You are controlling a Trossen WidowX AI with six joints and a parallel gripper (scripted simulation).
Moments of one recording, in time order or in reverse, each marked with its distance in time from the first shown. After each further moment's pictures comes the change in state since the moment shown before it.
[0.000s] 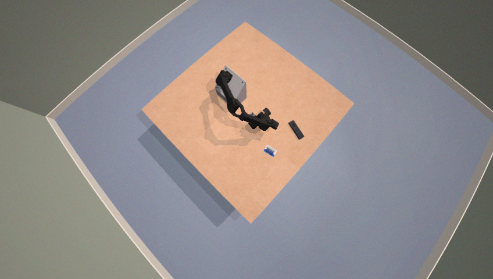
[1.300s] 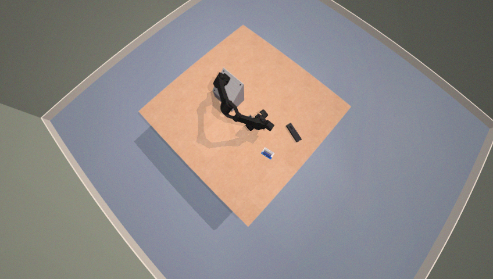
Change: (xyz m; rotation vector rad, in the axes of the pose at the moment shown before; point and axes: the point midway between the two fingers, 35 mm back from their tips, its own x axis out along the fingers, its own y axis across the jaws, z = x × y) arm 0.006 0.004 0.000 -0.022 -0.141 0.026
